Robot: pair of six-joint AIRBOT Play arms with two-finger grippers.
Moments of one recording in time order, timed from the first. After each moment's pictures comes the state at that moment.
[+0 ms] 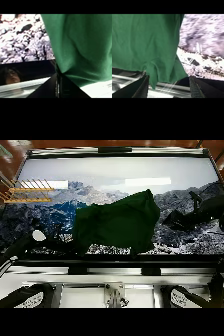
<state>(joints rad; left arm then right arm) -0.13 -1.17 0.52 0.98 -0.95 -1.52 -0.28 -1.26 1.09 2.07 -1.41 -1.71</state>
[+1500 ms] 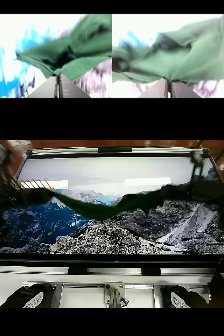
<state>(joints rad) -0.13 -0.93 1.28 1.15 -0.98 -1.48 -0.03 -1.10 1.27 2.16 -0.95 -1.89</state>
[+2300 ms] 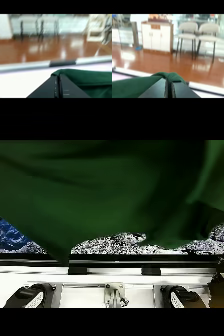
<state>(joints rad) -0.13 -0.78 1.91 1.46 -1.16 -1.53 -0.03 -0.80 1.78 2.01 -0.95 -1.82</state>
